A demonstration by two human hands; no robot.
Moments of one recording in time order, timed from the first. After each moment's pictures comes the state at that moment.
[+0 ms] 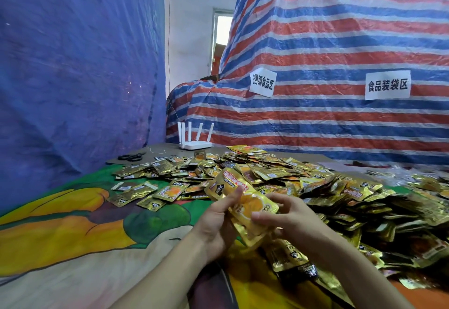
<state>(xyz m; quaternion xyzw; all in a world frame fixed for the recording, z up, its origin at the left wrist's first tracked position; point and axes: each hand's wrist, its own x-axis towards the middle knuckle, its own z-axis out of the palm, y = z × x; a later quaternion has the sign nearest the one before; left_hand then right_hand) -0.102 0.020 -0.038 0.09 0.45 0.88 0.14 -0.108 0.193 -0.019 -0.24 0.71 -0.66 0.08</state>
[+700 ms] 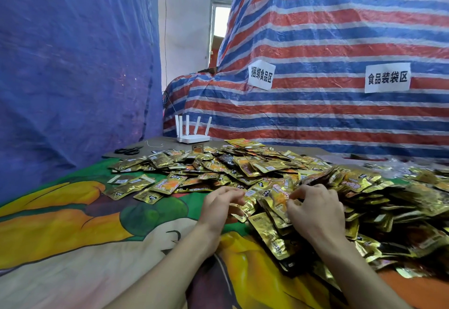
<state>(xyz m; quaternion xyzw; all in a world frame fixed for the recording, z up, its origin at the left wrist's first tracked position) -0.115 0.025 -0.048 0.02 0.63 0.77 -0.09 -0.116 0.208 -0.026 0.04 0.93 -0.19 -0.30</state>
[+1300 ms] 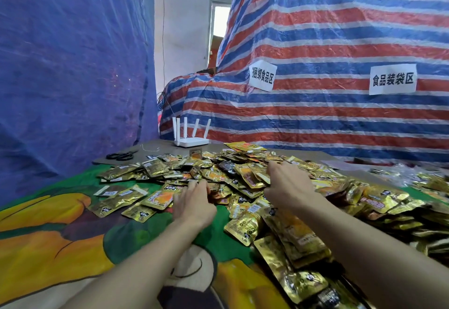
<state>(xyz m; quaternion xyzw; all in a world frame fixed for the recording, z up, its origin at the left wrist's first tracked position) -0.205 -0.030 -0.048 -0.09 0.94 0.24 -0.23 -0.205 0.162 0.025 -0.09 0.97 -0.04 -0.21</state>
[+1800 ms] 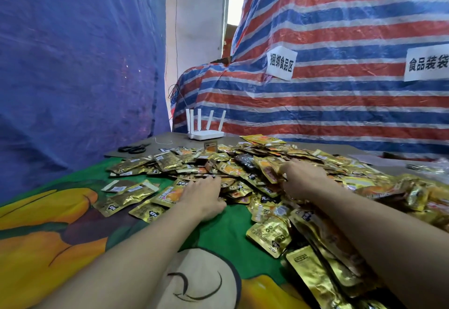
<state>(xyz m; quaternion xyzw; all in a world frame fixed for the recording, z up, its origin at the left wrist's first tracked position) -0.258 -0.072 -0.055 0.01 0.99 0.03 -0.15 -0.314 0.151 -0.001 -0.12 0.98 0.05 -0.15</state>
